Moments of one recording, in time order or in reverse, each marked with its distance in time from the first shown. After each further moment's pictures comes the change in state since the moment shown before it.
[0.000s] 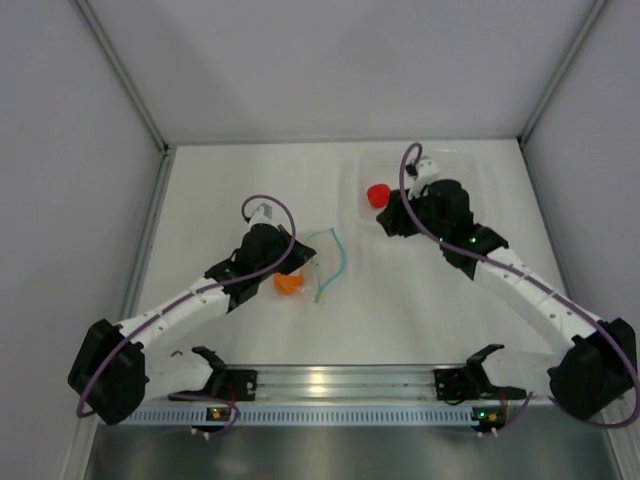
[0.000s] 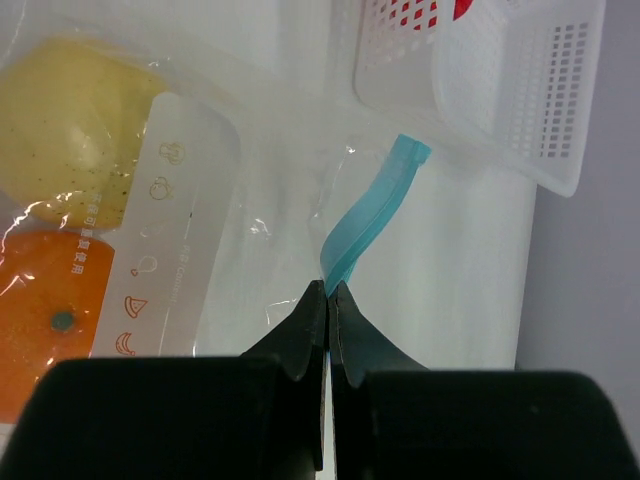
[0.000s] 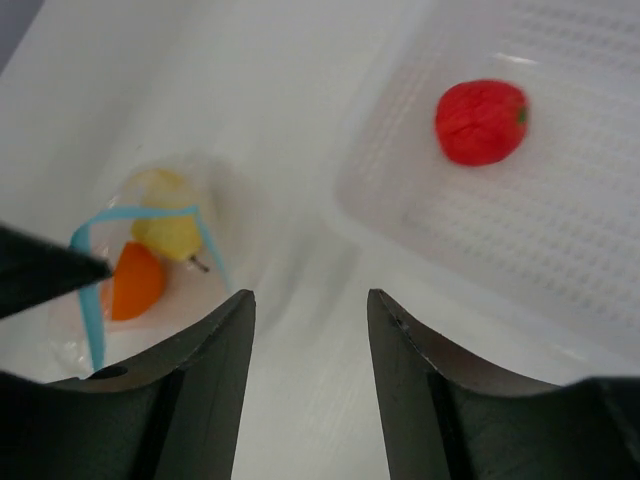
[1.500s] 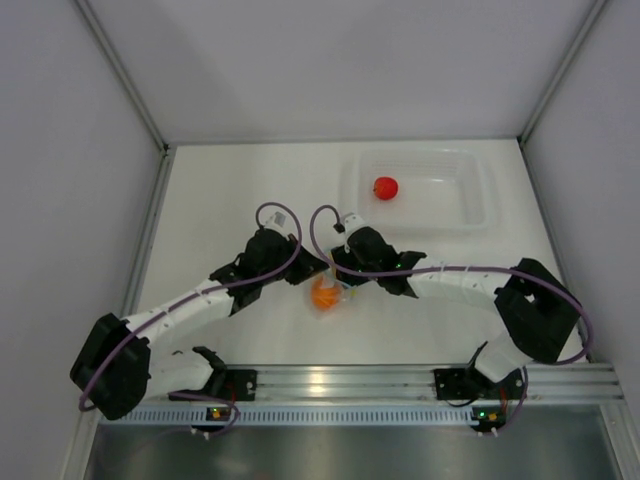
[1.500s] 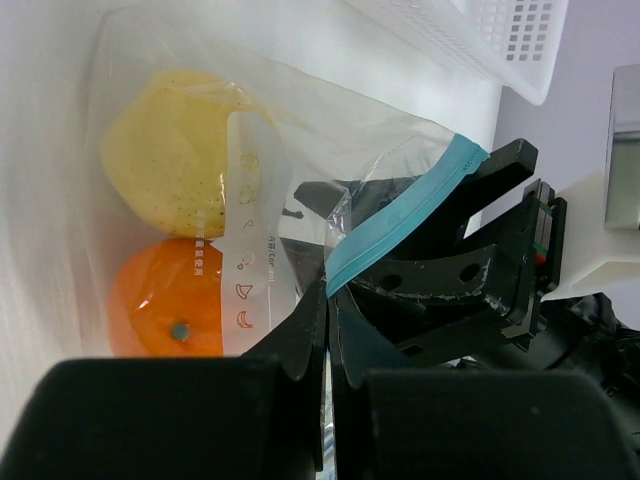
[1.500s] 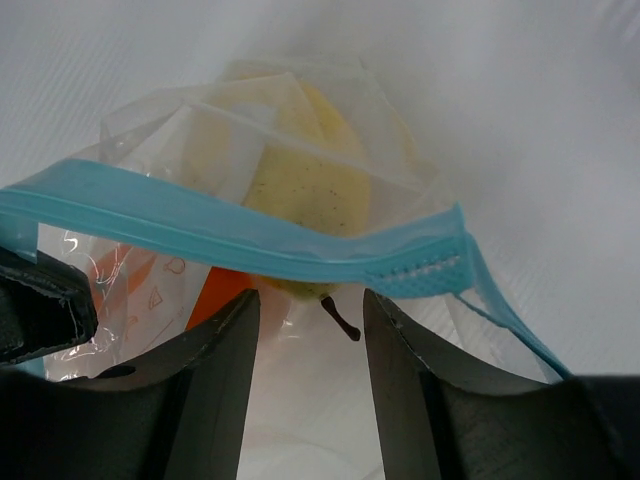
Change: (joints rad) left arm -0.019 0.025 -0.038 0.066 0.206 -0.071; right arm 0.436 0.297 -0.185 0.199 0.174 0.089
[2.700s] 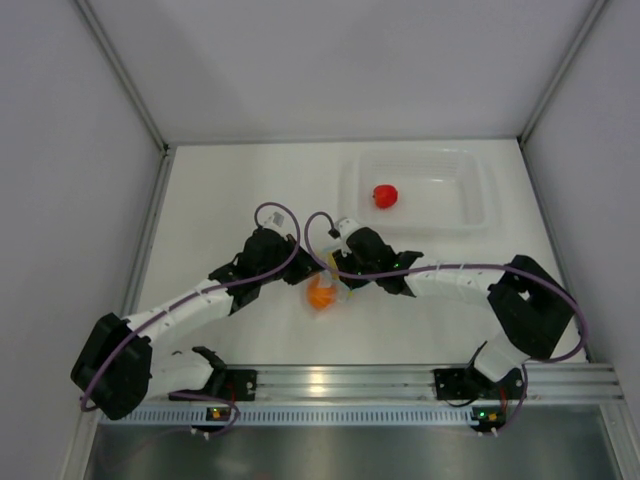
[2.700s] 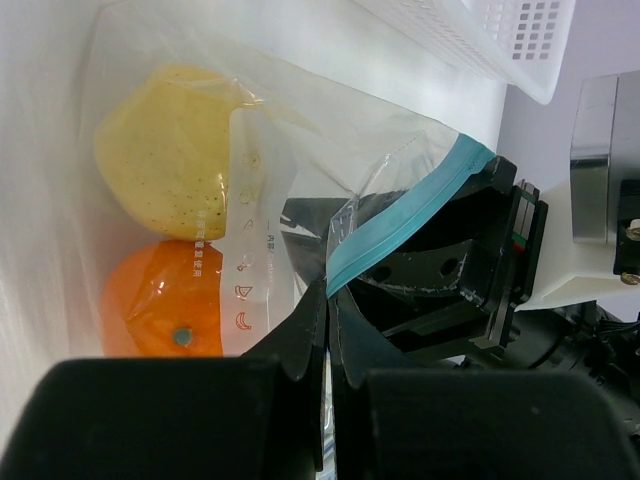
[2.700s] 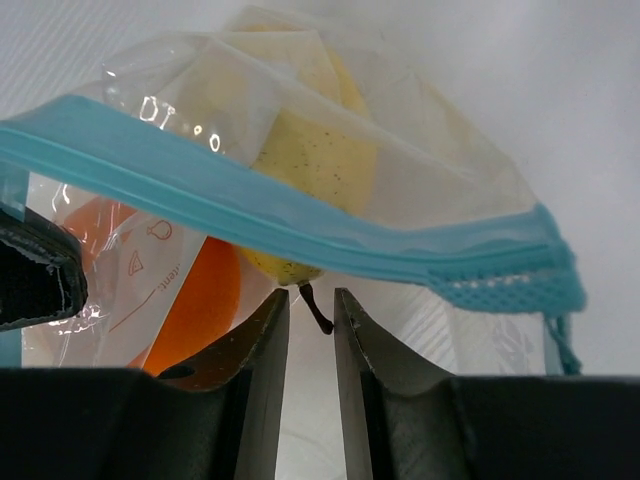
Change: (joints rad) left arm 0.026 0.004 -0.011 0.003 0.026 0.013; right arm -0.013 0.035 -0.002 0.004 -0.072 -0.097
